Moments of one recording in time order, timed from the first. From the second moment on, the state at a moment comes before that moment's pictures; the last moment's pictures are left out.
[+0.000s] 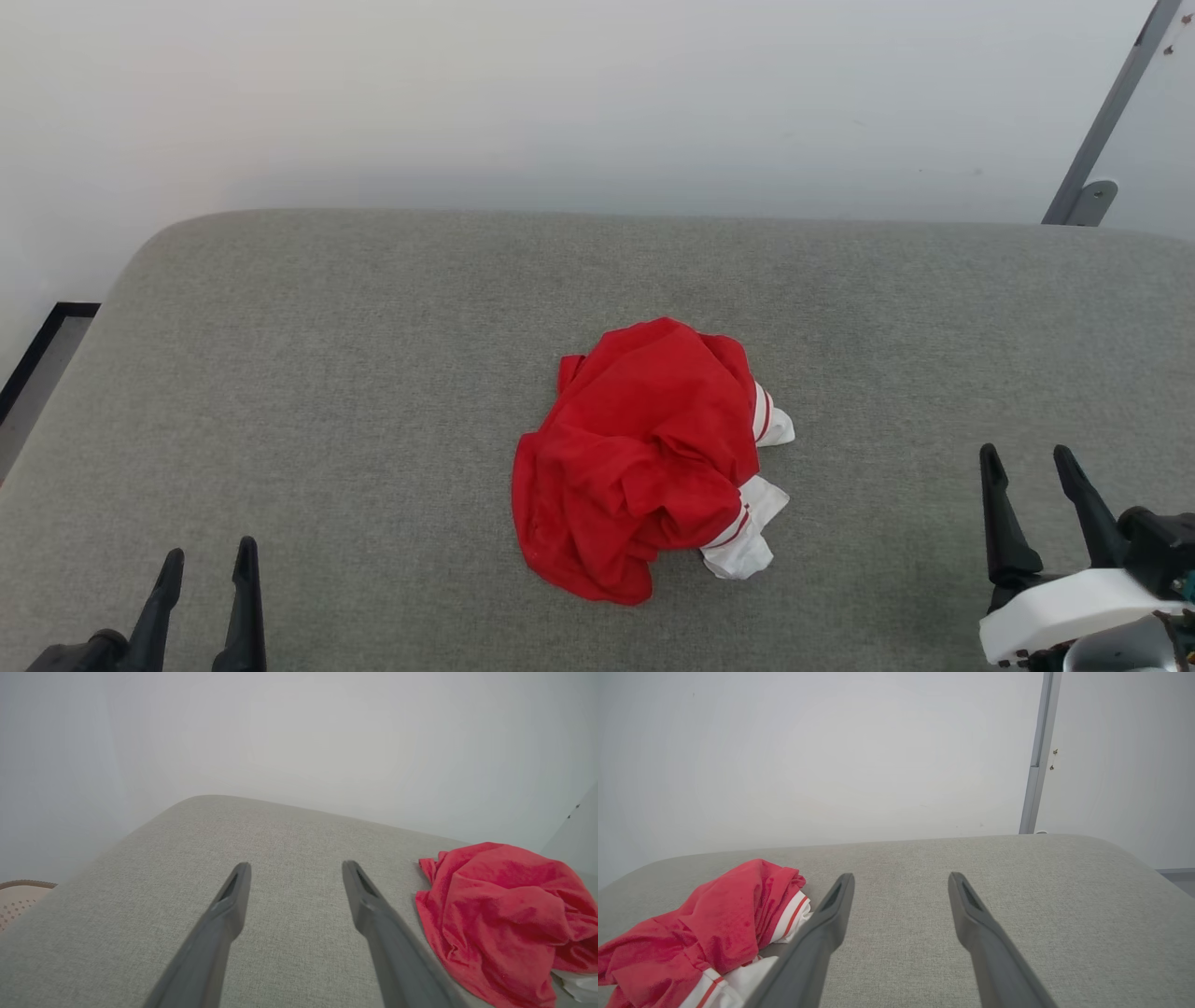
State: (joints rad) left arm 0.17 0.26 0.03 0.13 -0.46 -0.09 -0.26; right arm 0.01 -0.12 -0.11 0.17 0.26 0.13 -0.16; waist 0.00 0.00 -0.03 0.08
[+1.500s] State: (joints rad) left arm 0.04 0.17 -0.03 0.11 -0.41 -0.13 -0.26; right arm -0.38 -0.44 0.62 0.46 0.54 0.13 0.38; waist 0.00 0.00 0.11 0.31
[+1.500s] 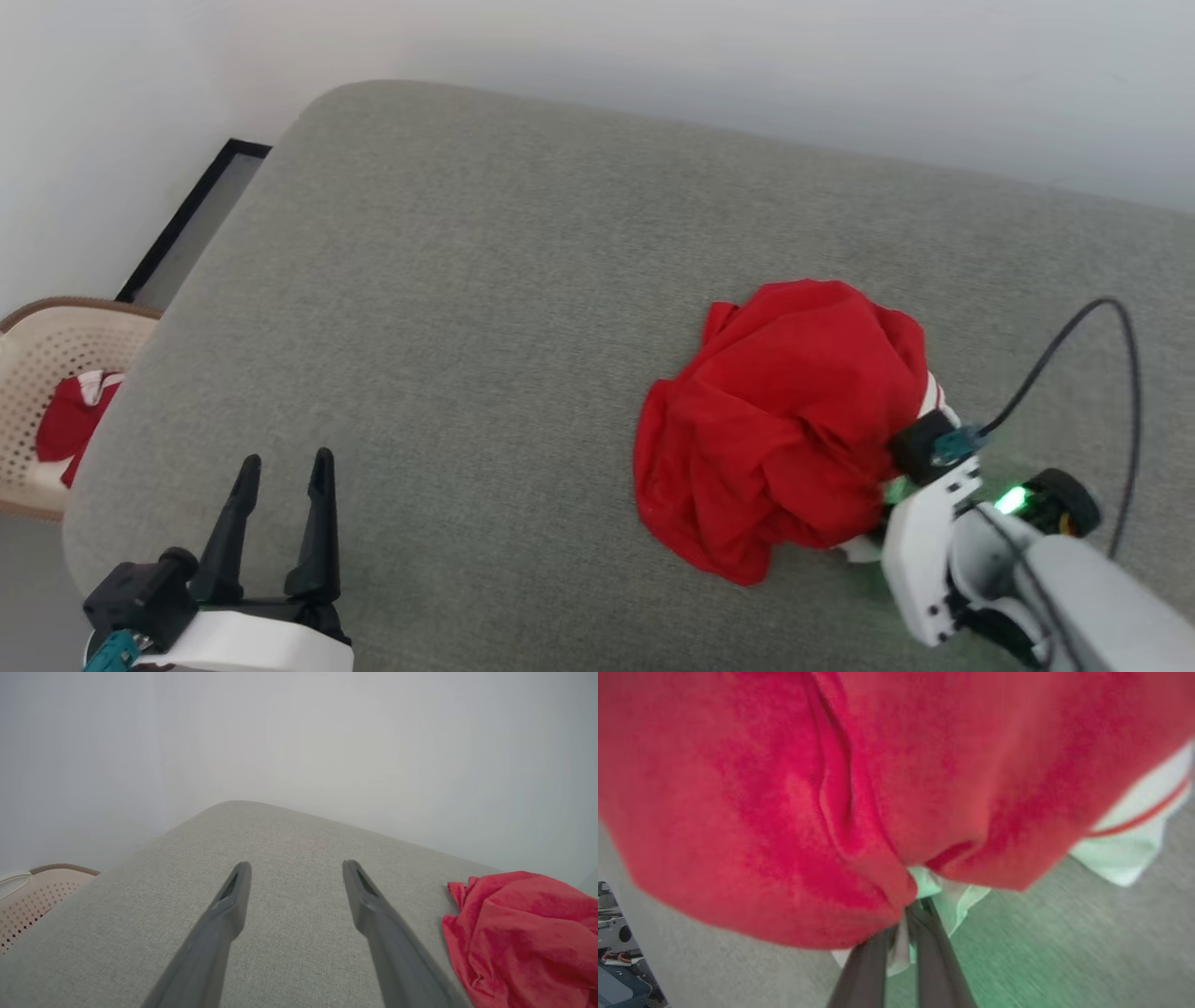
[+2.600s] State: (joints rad) left arm -0.03 0.26 -0.14 0.14 -0.47 -0.13 -0.25; right arm -0.22 -0.54 0.12 0.46 0.63 0.13 0.53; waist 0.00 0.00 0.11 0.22
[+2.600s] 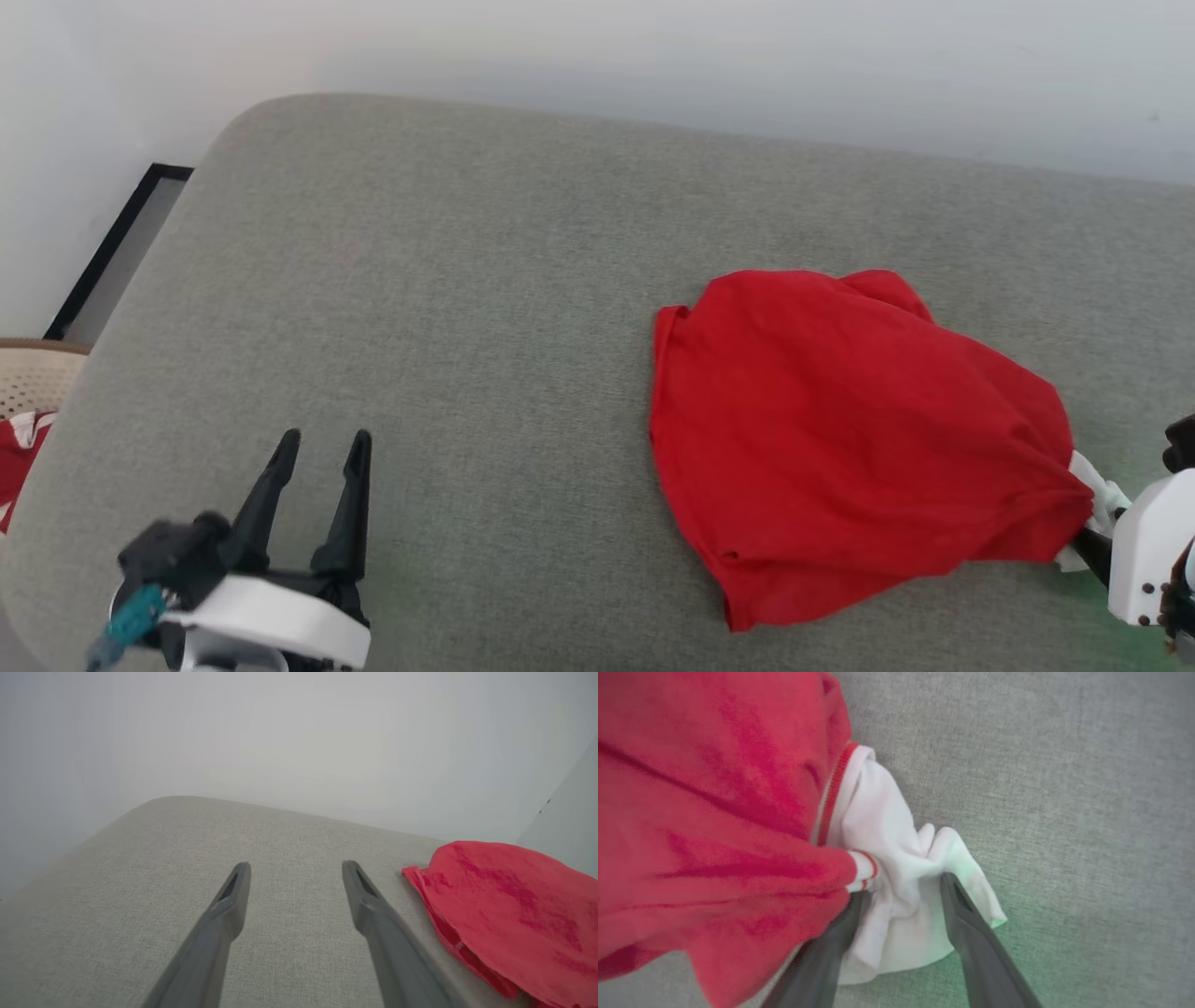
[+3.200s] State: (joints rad) left arm -0.40 0.50 -0.45 0.10 -0.66 -0.13 0.21; right arm -0.14 -0.40 -0.02 0.12 0.53 0.13 0.37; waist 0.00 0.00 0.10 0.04
